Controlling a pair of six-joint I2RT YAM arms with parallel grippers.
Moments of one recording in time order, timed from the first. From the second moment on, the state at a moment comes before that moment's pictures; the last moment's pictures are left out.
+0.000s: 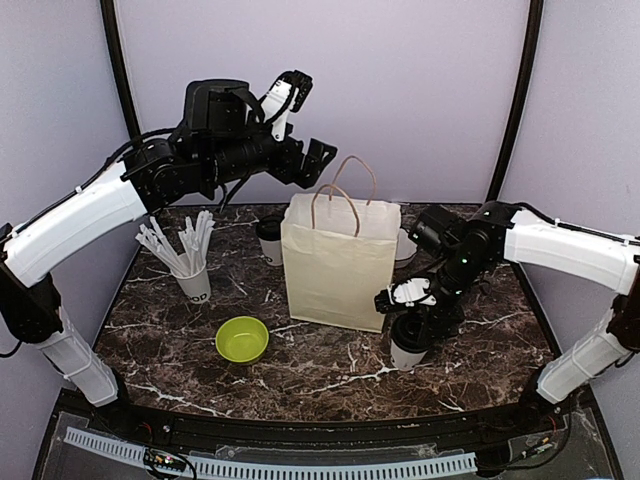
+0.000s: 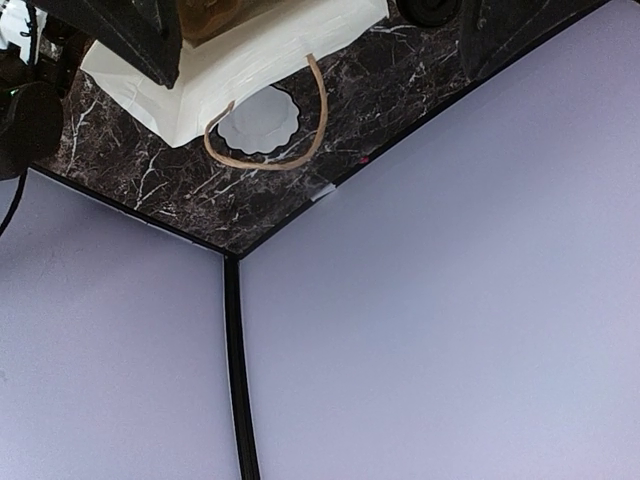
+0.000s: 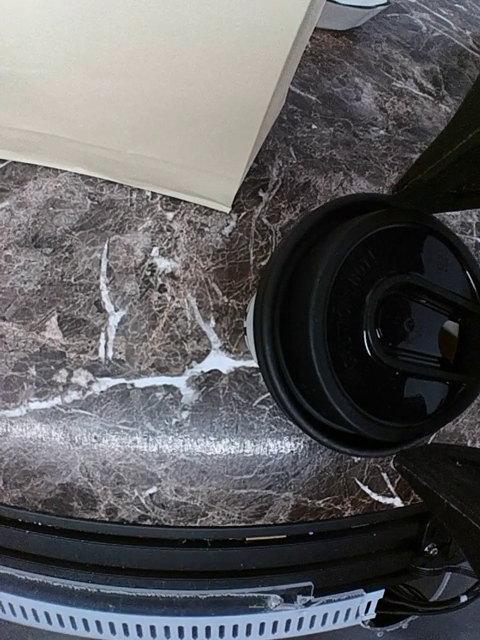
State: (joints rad) left arm -0.95 1.58 1.77 -0.38 -0.29 0.11; right arm 0.81 1.43 1.19 -1.12 -0.20 -0.84
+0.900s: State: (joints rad) left arm -0.87 1.60 1.84 -0.43 -0.25 0.15; right arm 0.82 1.44 1.17 -1.11 -0.18 -0.83
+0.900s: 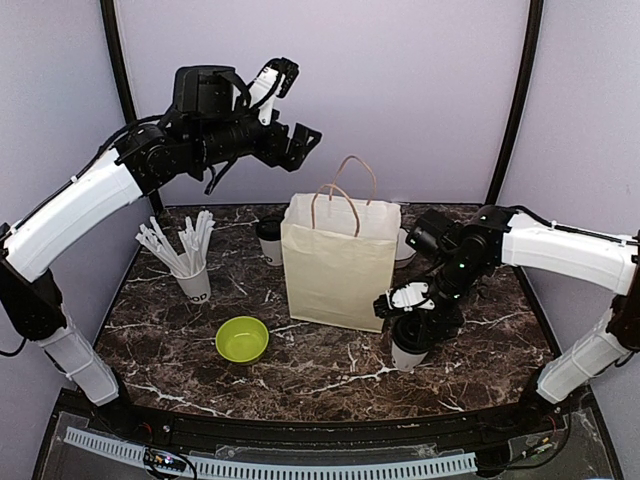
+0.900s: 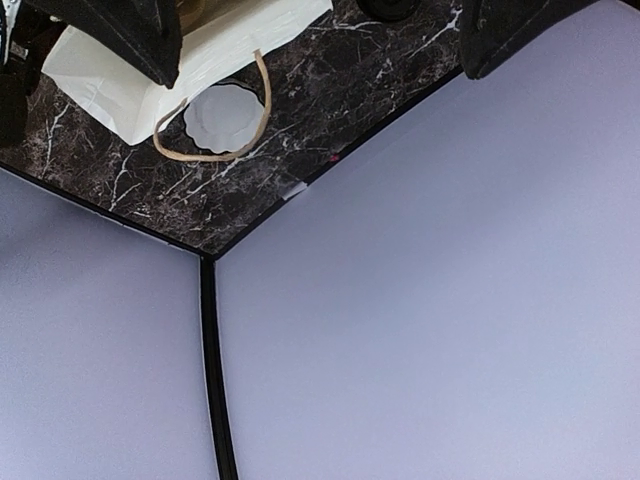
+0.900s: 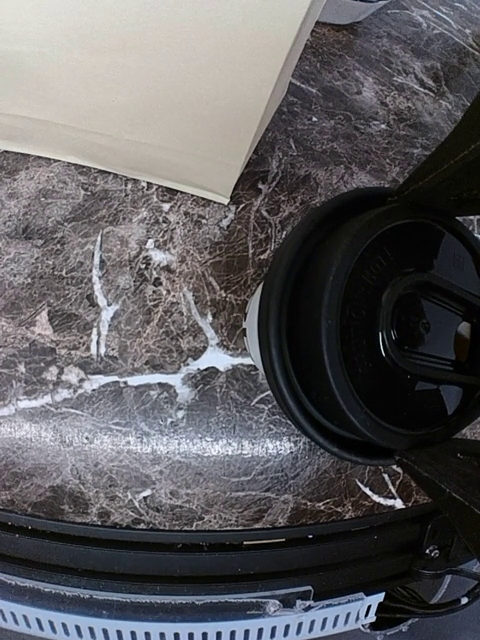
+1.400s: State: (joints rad) left arm -0.68 1.81 1.99 -0.62 0.25 0.25; right arm 0.69 1.36 1.21 -1.19 -0.20 -0.84
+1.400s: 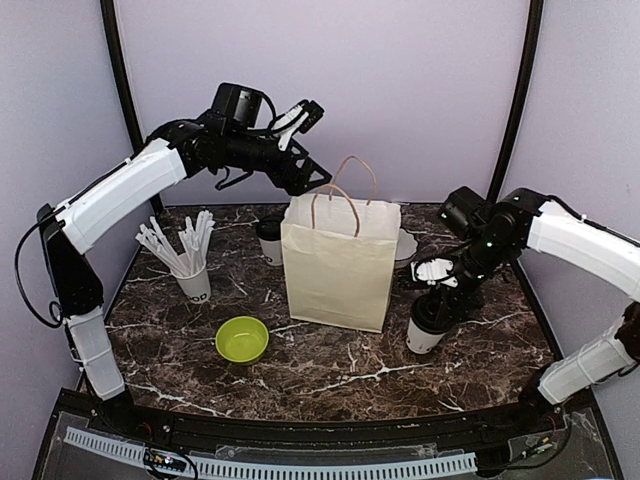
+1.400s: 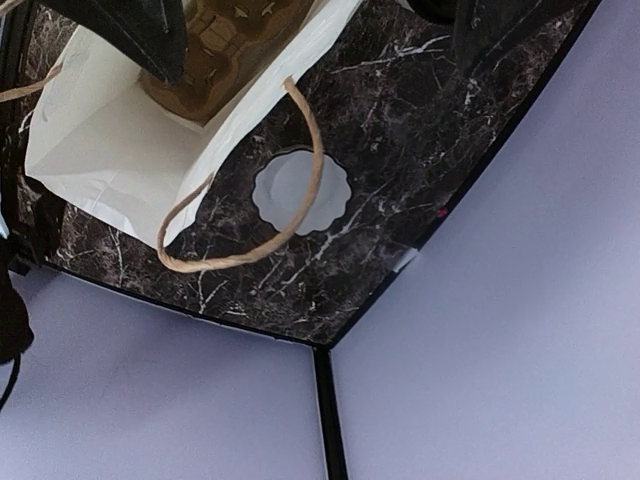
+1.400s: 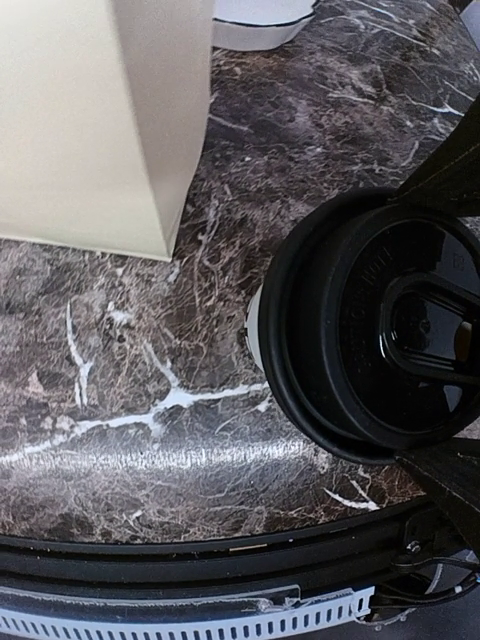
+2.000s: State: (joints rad) left arm -0.62 2.08 2.22 -0.75 0.58 0.39; right arm 0.27 1.34 1.47 -1.22 -0.35 -0.87
